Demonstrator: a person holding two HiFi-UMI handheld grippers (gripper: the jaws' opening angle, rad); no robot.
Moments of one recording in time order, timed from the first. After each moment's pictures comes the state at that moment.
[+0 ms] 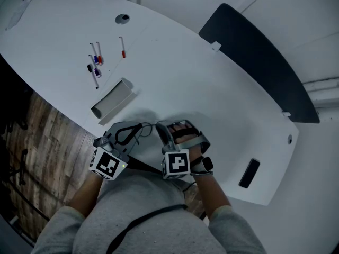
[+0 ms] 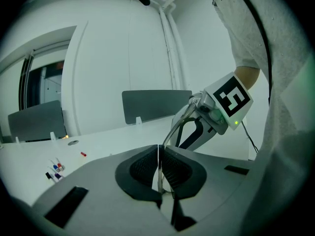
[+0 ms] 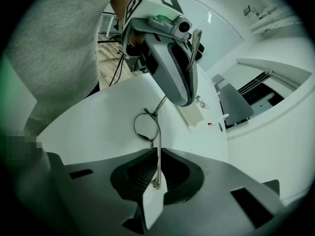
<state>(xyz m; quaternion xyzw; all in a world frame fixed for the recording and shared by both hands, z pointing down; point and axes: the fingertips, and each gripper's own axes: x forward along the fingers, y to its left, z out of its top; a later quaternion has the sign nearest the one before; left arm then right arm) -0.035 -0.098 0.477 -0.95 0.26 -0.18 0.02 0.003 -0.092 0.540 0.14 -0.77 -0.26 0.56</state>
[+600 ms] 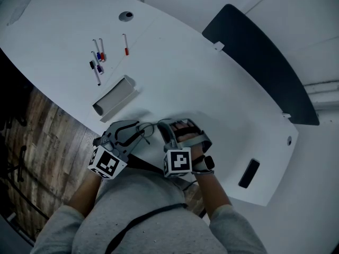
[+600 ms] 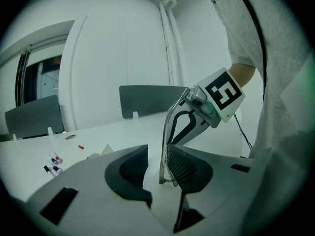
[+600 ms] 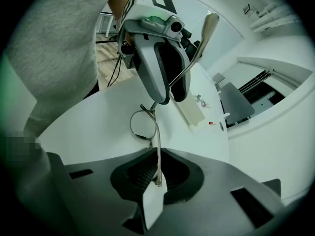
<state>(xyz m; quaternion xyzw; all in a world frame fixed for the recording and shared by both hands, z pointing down) -0.044 -0.085 0.493 -0.95 0.24 -0.21 0.00 0.003 -0.091 0.544 0.14 -0.77 -0.25 0.57</state>
